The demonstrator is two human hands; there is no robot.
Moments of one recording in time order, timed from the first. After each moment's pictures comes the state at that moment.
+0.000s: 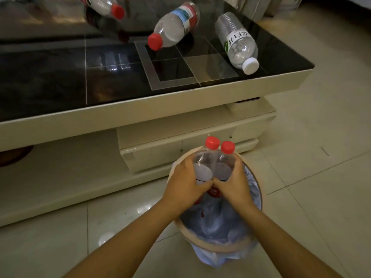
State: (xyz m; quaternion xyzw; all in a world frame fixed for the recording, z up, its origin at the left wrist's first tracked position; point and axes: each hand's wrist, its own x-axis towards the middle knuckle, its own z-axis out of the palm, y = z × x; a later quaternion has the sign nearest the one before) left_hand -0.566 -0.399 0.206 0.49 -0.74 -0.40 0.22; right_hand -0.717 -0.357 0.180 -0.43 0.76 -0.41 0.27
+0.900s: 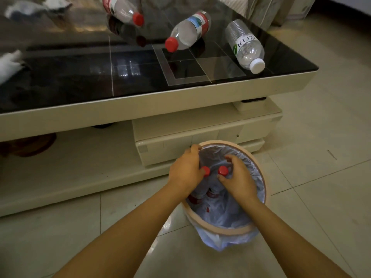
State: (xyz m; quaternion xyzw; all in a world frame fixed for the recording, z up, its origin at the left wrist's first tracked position) left_hand -0.550 -0.402 0.235 0.54 -0.78 -0.28 0.14; right_hand -0.710 -0.347 0.187 -0.53 0.77 -0.30 0.22
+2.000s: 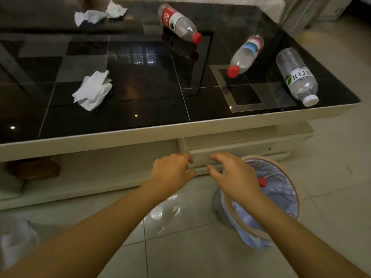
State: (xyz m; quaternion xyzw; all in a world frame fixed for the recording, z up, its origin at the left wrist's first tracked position) left_hand -0.367 -0.431 0.329 0.55 -0.80 -0.24 0.02; right_hand -0.537 -0.383 0.346 -0.66 0.72 -0.13 0.16
